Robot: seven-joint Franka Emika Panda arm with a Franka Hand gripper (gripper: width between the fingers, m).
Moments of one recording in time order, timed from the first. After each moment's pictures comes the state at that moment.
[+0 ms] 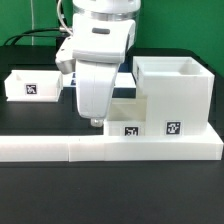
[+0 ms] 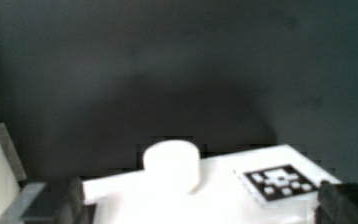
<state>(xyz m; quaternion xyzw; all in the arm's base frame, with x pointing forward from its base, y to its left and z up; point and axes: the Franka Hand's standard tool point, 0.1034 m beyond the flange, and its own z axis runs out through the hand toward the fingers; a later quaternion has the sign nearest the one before) 0.593 -0.017 0.041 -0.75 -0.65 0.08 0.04</state>
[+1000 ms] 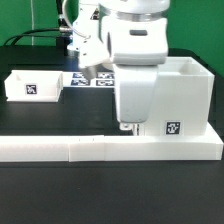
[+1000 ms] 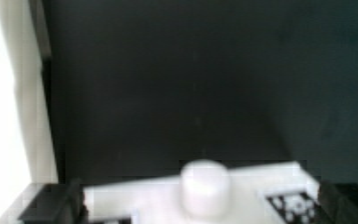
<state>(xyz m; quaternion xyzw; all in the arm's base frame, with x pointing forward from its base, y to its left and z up) 0.611 0.007 0.045 -0.70 -0.70 0.07 0.06</state>
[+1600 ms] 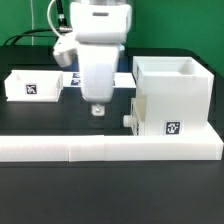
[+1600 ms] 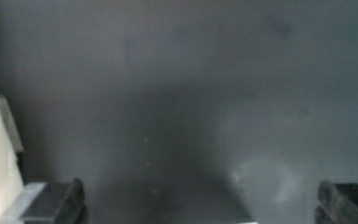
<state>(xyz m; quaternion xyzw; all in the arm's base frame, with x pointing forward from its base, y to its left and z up) 0.579 -0.023 0.053 -0.73 -0.68 0.02 0.02</state>
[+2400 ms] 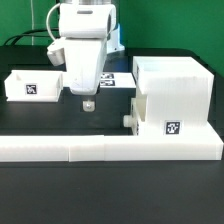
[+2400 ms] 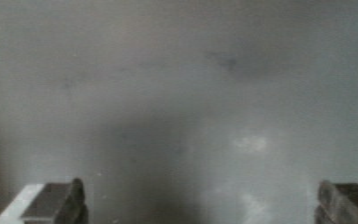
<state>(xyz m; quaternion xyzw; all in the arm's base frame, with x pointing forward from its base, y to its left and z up) 0.556 -0.030 0.044 -0.75 -0.66 -0.01 0.01</state>
